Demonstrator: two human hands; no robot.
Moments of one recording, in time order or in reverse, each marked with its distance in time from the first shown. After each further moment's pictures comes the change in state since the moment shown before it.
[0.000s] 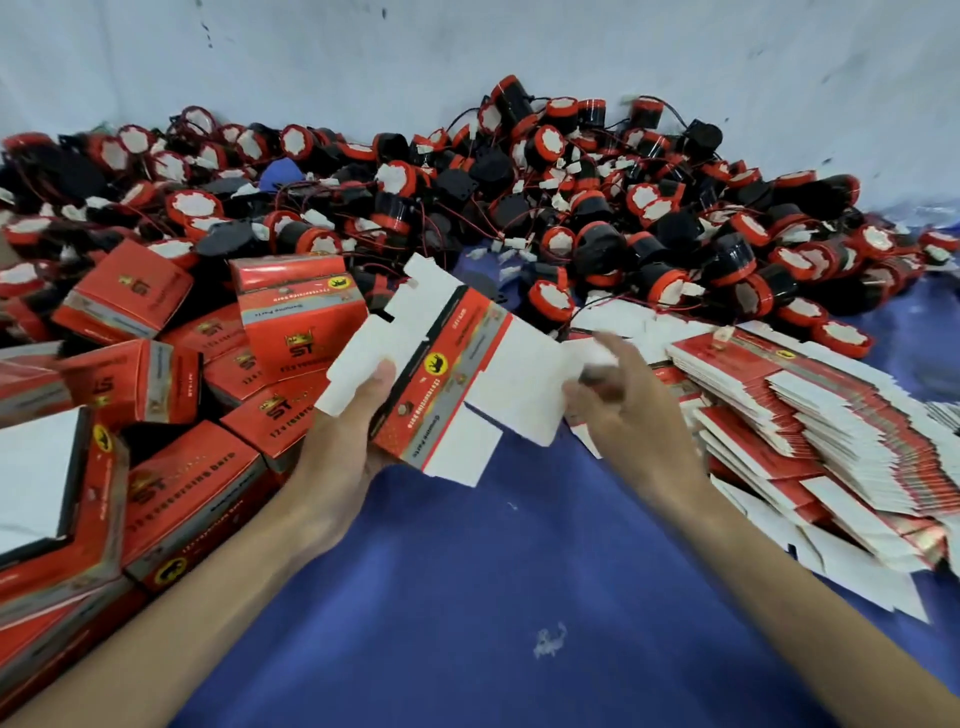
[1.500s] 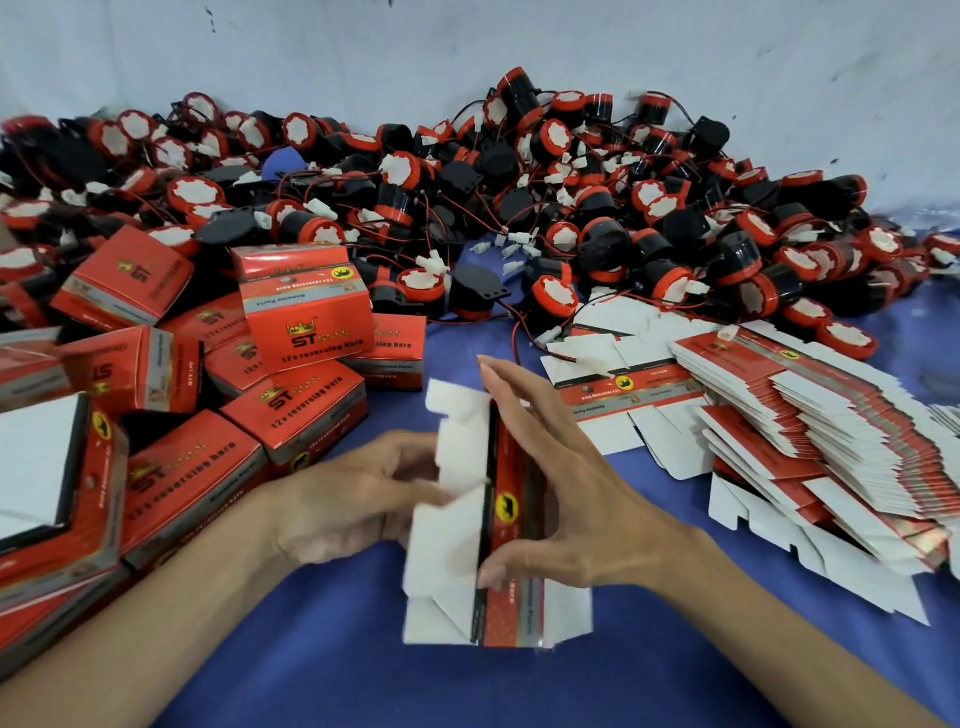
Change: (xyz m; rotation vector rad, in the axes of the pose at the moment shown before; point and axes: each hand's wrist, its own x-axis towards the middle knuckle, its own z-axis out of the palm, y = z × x) left_hand -0.013 0.006 -0.015 0.248 -0.647 -0.403; right_hand -0.029 0.000 0.019 -0.169 -0.467 -0.686
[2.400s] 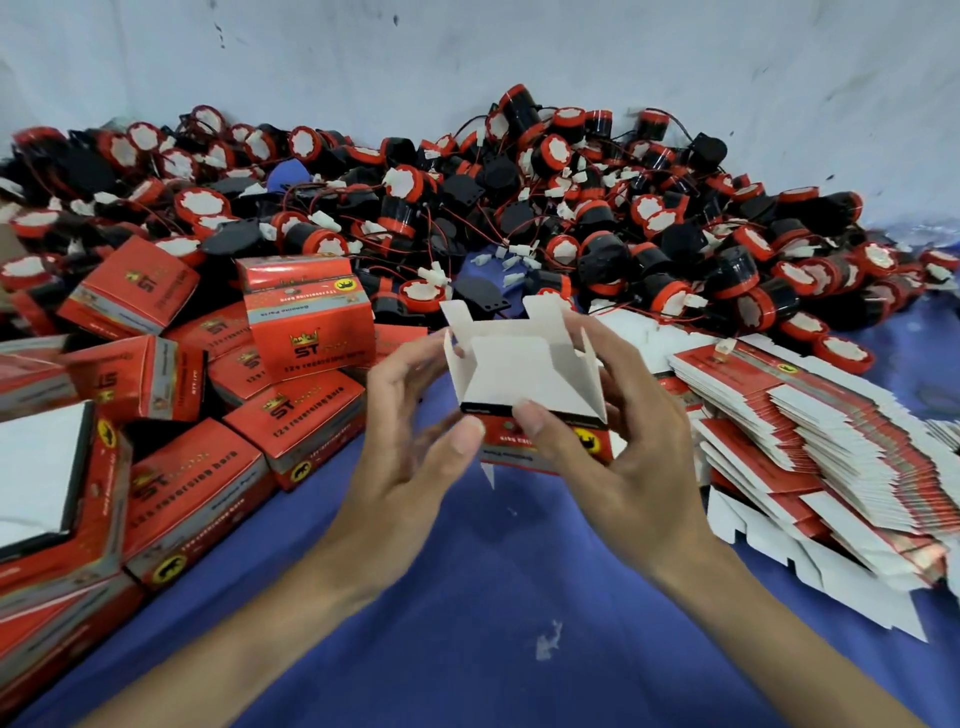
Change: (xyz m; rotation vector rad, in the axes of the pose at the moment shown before) left_hand 0.017 0.001 0.042 0.221 0.513 0.784; right_hand 0.011 -0.033 -0.021 0.130 0.672 0.085
